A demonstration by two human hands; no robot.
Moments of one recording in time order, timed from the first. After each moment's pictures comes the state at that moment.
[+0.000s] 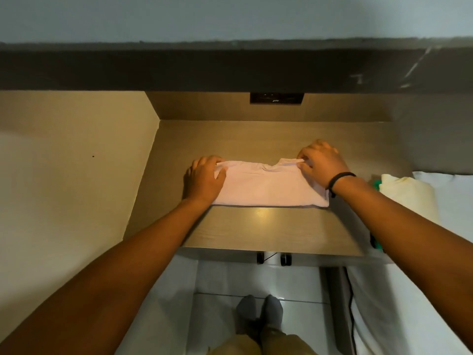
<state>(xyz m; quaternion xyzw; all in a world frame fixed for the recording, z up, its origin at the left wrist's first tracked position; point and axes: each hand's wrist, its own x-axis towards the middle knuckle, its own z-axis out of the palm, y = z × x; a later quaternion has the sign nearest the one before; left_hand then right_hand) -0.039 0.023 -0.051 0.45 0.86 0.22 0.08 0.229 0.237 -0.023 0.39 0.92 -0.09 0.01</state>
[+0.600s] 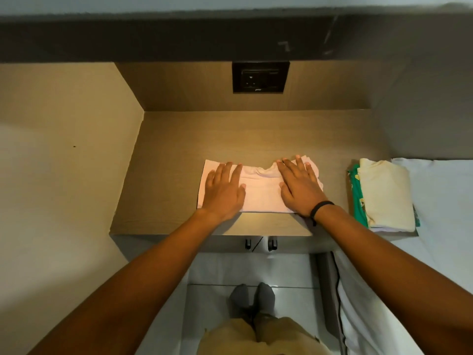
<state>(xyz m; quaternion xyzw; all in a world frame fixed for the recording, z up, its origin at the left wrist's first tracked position) 0.057 0.012 -0.071 0.58 0.80 0.07 0.12 0.274 0.151 -0.070 0.36 0.92 -0.14 -0.02</state>
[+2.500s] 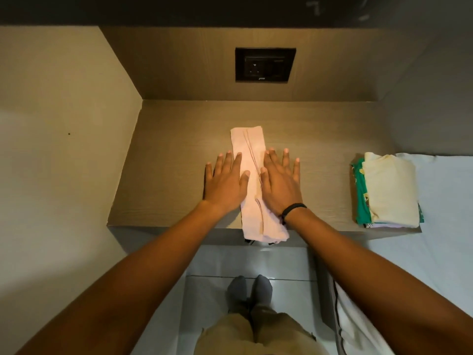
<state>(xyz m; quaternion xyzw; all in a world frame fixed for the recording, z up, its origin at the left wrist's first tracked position) 0.063 0.019 -0.066 0.53 0.83 0.07 0.16 0.217 0.102 -0.069 0.45 0.87 -0.20 -0.07</state>
